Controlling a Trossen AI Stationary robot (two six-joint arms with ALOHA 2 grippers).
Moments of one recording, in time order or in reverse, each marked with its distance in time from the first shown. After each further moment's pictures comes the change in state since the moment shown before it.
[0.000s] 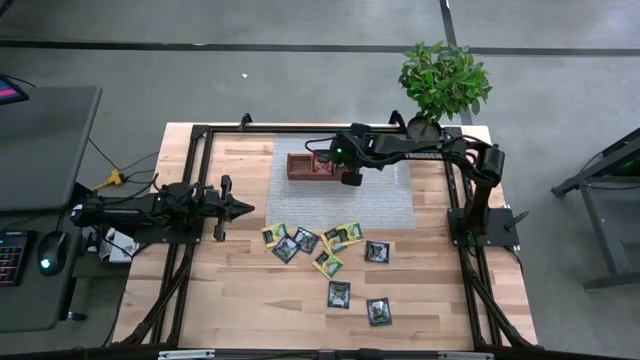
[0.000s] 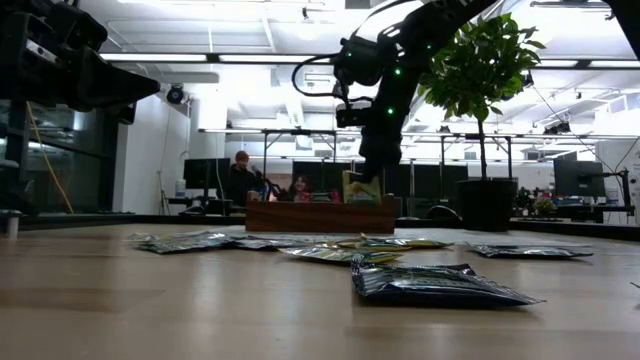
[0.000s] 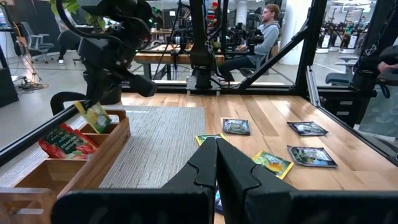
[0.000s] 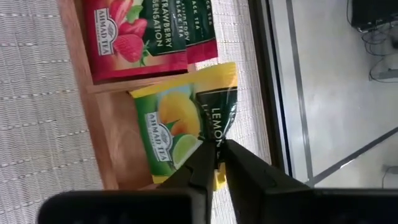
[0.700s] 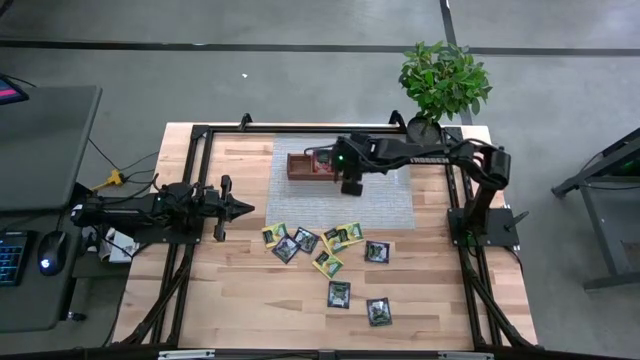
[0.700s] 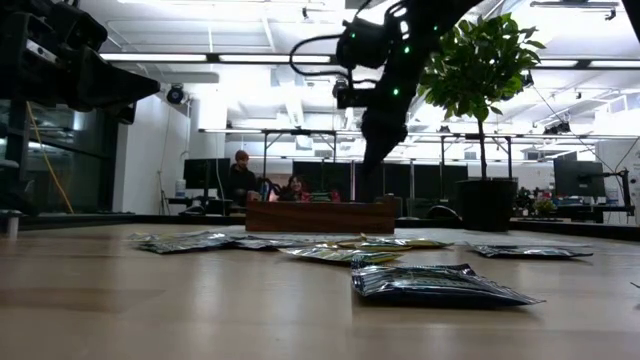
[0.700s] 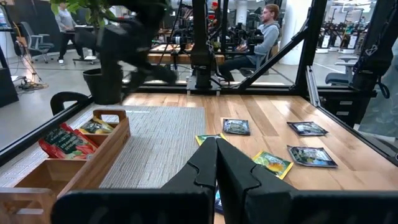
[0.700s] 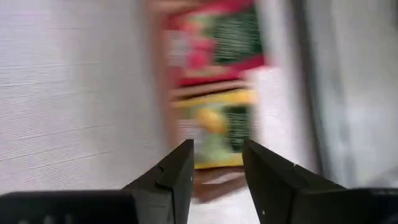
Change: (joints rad) left arm 0.000 0.000 0.000 0.000 0.000 0.000; right arm 0.073 -0.056 0.001 -0.088 -0.165 0.111
